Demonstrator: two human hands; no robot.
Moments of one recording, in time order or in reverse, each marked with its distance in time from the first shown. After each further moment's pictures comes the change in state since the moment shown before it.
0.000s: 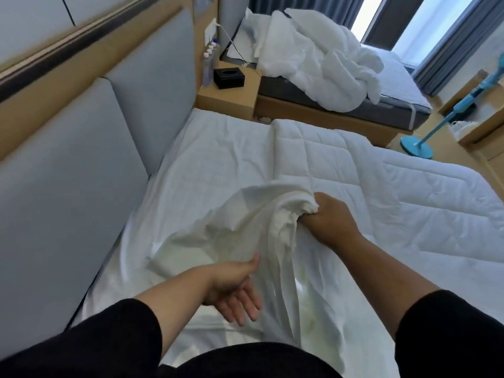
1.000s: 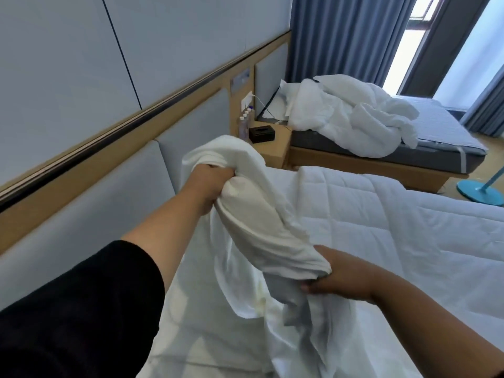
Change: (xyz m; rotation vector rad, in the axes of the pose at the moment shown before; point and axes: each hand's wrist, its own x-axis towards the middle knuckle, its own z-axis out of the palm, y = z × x) left_hand -0.127 0.164 0.012 -0.220 1.124 0.911; right_hand -0.055 0.037 -0.088 0.283 -0.675 -0.306
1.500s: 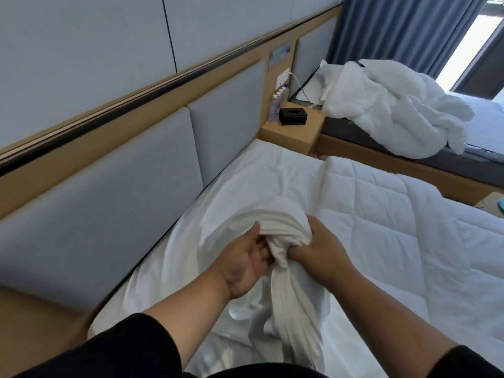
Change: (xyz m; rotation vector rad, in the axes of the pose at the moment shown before) left_hand -0.109 -0.128 0.026 -0.729 -0.313 -0.359; right_hand 0.077 -0.016 0.052 0.069 0.435 0.003
